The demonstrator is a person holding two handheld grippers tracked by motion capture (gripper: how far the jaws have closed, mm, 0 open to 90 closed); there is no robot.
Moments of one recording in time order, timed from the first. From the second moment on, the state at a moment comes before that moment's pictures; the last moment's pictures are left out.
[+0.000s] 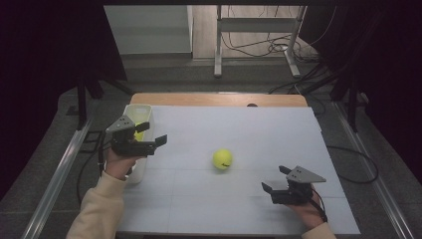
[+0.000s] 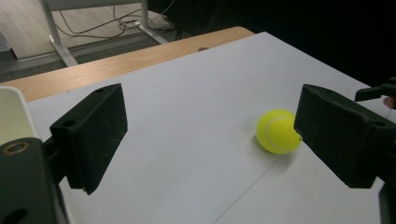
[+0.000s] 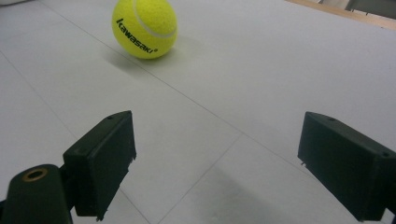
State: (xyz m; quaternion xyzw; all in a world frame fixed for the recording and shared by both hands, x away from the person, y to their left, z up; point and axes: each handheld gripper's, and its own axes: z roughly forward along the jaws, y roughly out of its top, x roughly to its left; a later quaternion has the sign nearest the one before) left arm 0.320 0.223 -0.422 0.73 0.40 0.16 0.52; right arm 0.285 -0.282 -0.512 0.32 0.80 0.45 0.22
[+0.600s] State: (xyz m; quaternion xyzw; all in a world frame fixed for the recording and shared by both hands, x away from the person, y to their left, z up) left arm 0.321 0.192 -0.425 0.75 0.37 0.14 0.52; right arm 0.283 -0.283 -0.511 0.32 0.80 0.45 0.22
